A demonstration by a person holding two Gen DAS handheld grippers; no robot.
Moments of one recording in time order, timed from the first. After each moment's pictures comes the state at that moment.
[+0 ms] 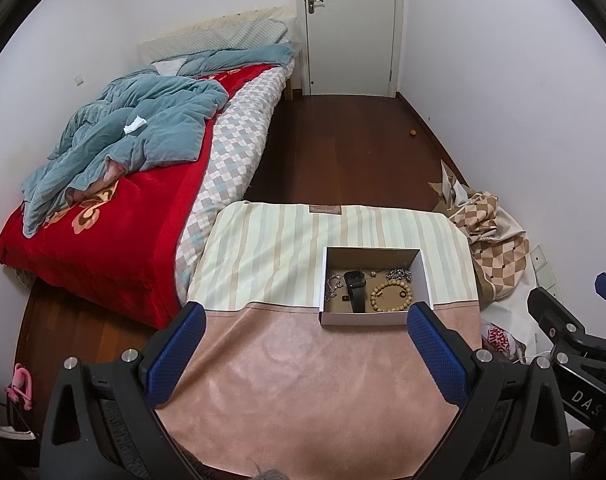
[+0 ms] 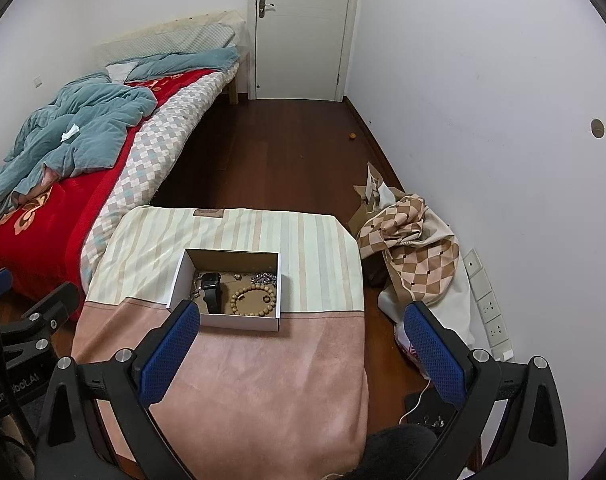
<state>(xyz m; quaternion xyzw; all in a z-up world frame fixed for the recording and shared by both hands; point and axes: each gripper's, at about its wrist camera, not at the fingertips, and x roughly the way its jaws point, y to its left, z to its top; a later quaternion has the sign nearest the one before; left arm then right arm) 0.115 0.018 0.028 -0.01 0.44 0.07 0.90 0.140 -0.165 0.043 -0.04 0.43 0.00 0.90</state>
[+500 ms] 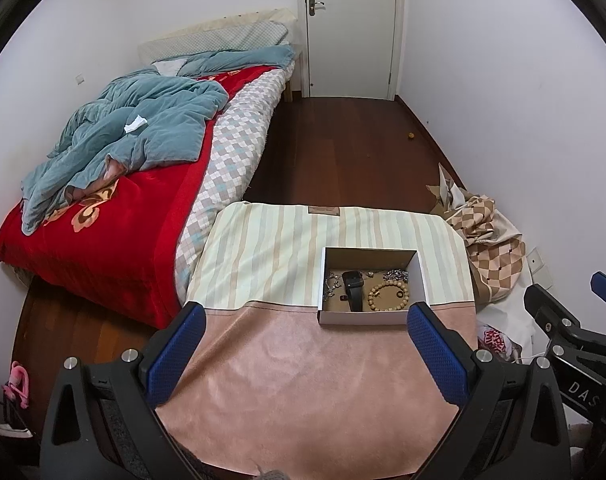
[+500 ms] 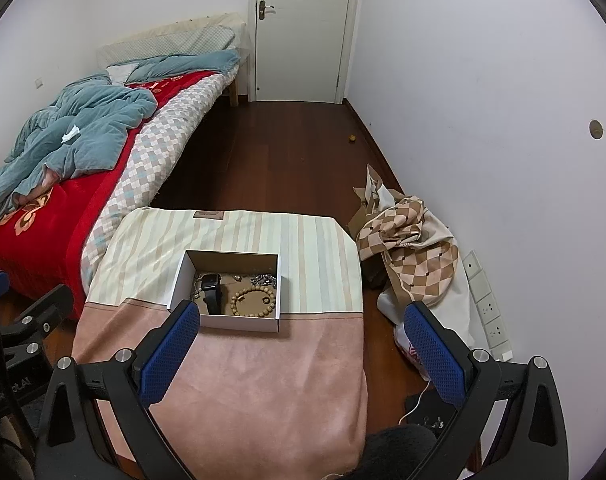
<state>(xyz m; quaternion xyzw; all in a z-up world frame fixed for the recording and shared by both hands) 0.110 0.019 0.030 -0.02 0.44 0.07 0.90 0.134 -0.166 0.049 -0.05 0.42 0.00 0.90</state>
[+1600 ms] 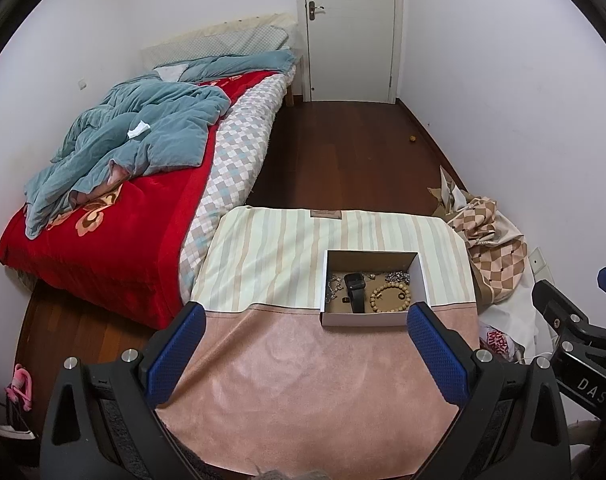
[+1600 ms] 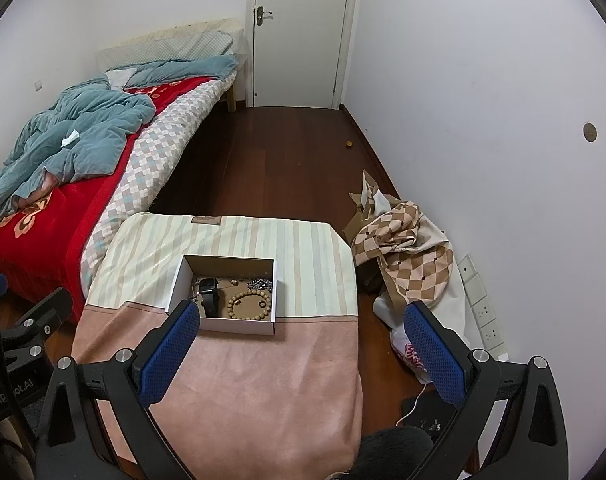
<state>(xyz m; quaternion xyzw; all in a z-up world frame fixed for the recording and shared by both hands) 0.106 0.015 0.035 -0.01 0.43 0.07 0.90 0.134 -0.173 0.059 -0.05 0.42 0.00 0.91</state>
